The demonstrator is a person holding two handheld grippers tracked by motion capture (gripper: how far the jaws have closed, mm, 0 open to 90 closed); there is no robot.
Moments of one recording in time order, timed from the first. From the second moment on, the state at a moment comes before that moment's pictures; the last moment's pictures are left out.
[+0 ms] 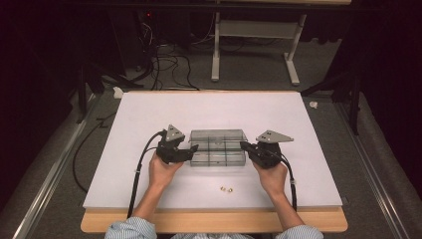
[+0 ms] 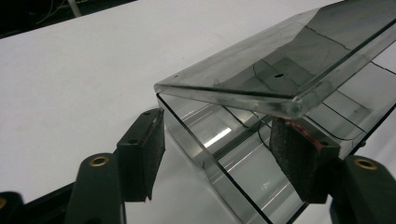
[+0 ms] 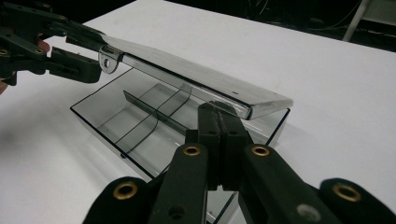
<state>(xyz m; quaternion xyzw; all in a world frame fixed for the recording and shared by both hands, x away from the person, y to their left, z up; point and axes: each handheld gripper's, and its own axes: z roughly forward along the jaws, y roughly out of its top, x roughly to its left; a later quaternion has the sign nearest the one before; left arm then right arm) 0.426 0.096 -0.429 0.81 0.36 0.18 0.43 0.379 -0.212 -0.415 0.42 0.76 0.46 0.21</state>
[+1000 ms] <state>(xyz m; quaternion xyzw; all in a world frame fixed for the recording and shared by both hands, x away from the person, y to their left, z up) 0.431 0.090 -0.421 0.80 0.34 0.20 0.45 0.382 -0.212 -0.412 0.42 0.76 0.46 0.20</state>
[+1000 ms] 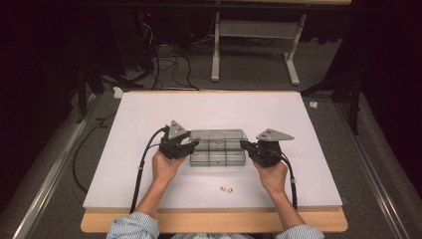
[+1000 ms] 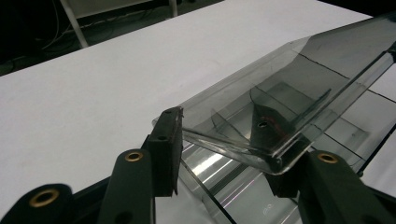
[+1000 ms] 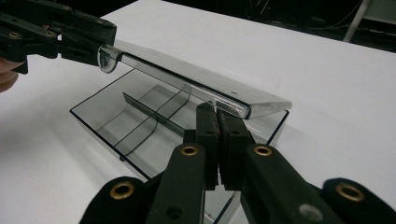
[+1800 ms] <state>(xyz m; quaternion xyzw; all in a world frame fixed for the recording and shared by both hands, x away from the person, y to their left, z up) 0.432 0.091 -0.420 0.79 0.35 0.19 0.46 0.380 -0.226 -0.419 0.42 0.77 0.42 0.24</state>
